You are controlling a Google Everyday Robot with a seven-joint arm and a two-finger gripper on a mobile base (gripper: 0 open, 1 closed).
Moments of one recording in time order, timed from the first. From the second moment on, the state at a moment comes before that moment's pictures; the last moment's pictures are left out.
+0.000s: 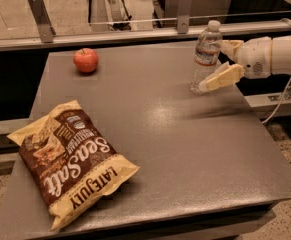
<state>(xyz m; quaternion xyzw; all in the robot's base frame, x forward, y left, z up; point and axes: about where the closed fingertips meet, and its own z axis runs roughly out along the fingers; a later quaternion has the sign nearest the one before) 0.625 -0.190 0.906 -0.46 0.69 0.25 0.49</state>
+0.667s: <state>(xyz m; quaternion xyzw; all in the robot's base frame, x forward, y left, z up) 0.633 -0.160 0.902 -0.44 0.68 0.29 0.51</state>
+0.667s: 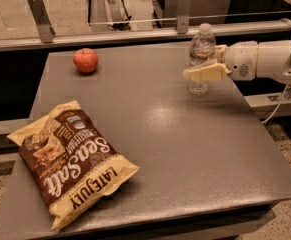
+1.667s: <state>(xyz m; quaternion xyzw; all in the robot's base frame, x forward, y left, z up) 0.635 -0.167 0.928 -0.45 0.65 0.29 0.54</state>
